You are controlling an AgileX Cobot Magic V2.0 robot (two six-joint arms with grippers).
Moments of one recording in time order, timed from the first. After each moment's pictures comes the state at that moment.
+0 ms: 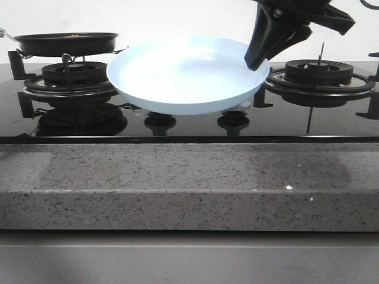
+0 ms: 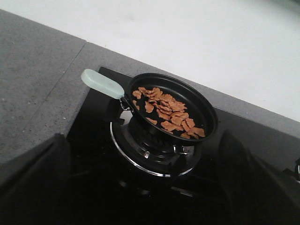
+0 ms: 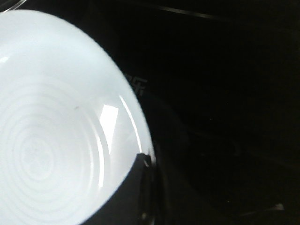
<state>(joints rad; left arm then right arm) 0.00 0.85 -0.78 -0.36 0.30 -0.05 0.33 1.62 -1.34 0.35 0.75 -0.05</state>
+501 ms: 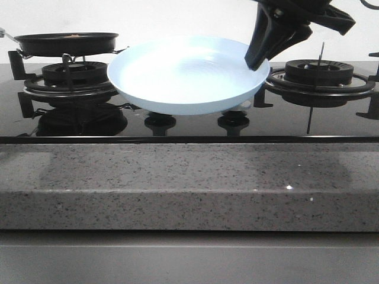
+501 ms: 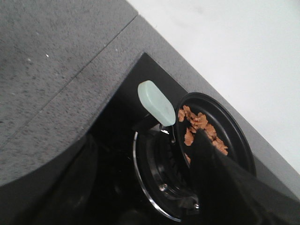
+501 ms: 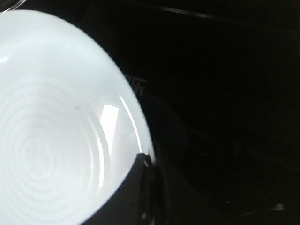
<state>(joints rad) 0.28 1.26 -1.02 -0.86 0.49 0.15 0.33 1.62 -1.34 0.35 0.75 -0.05</state>
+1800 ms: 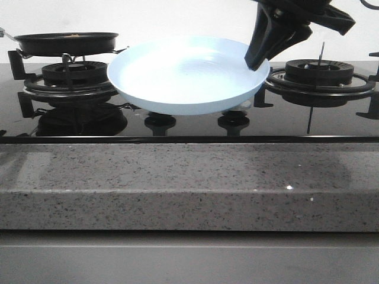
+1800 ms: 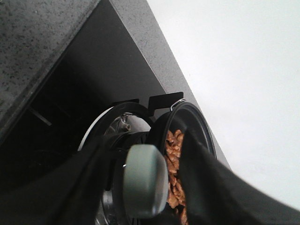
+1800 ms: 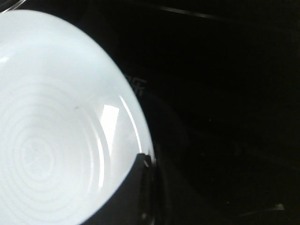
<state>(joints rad) 0.34 1.78 -1.31 -1.44 0.76 0.51 0.33 1.62 -1.34 0.35 0.75 -0.06</state>
